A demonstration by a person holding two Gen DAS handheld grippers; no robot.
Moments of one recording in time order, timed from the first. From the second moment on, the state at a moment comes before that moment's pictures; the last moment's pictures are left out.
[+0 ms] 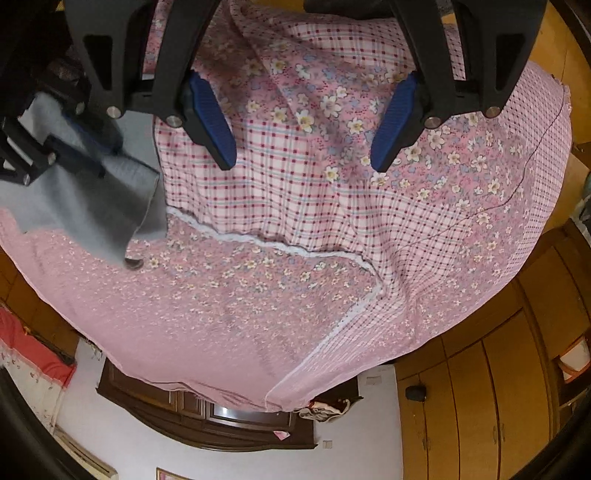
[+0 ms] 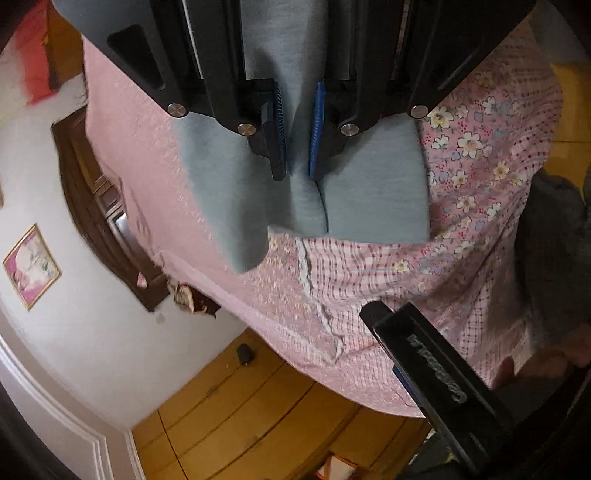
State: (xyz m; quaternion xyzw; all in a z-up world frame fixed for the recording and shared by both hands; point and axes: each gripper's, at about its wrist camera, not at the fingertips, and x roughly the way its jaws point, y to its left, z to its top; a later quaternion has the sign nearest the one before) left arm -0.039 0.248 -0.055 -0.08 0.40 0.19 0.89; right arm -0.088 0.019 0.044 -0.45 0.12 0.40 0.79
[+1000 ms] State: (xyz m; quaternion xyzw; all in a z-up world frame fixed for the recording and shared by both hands) left arm -0.050 0.247 -0.052 -0.10 0.40 0.19 0.89; right arm -0.135 -0.020 0.047 -0.42 0.07 0.50 0.75
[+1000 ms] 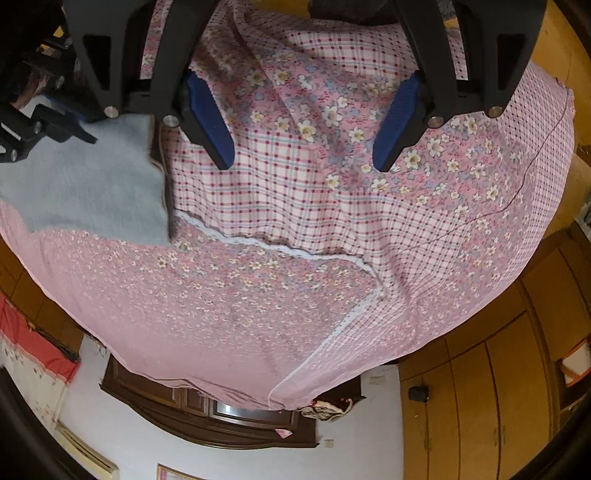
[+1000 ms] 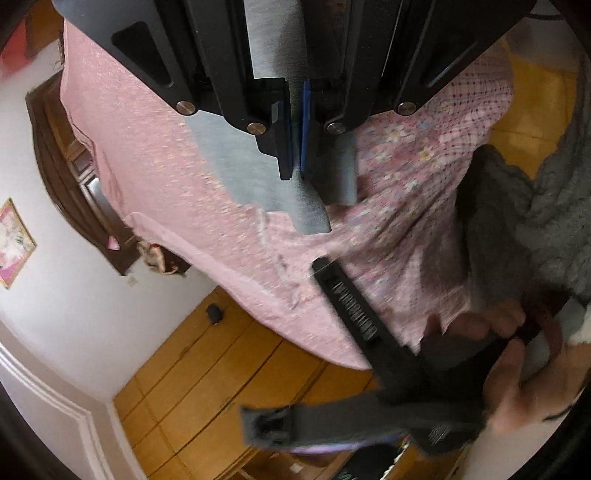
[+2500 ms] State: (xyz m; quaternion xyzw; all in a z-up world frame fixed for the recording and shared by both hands) left arm 0.029 0.092 -0.074 0.00 0.41 0.06 0.91; right arm 0.039 -0.520 0.054 0.01 0.47 0.13 0.87
